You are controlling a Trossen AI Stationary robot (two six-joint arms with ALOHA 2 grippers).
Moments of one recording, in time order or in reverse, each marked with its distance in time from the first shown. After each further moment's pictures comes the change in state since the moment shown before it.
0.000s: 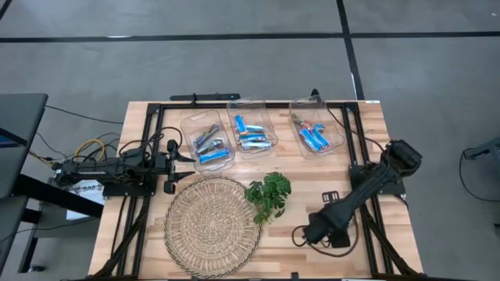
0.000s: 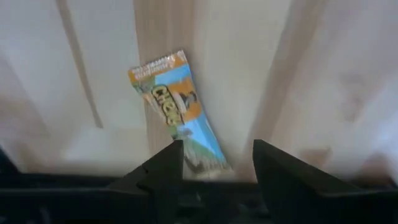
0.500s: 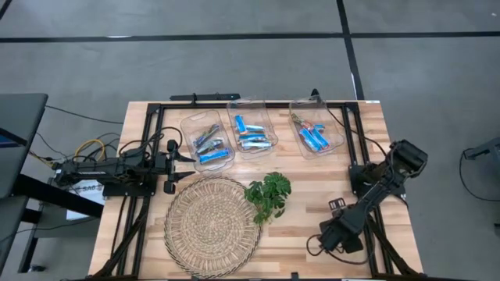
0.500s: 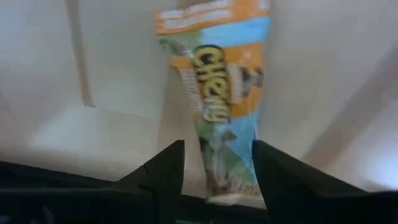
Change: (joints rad) left arm 0.000 0.000 0.000 0.000 0.000 0.000; right arm 0.150 -0.029 -0.225 0.260 -0.053 0.006
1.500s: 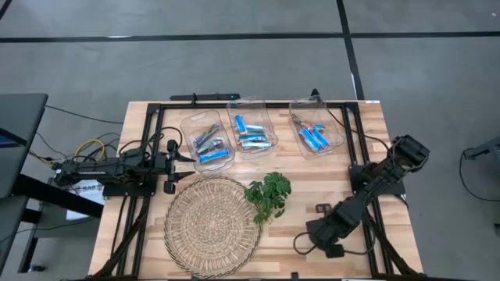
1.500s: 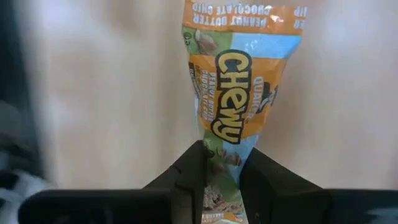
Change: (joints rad) left arm 0.000 0.000 0.000 0.000 0.000 0.000; right arm -0.075 -0.061 -0.020 0.366 0.121 0.114
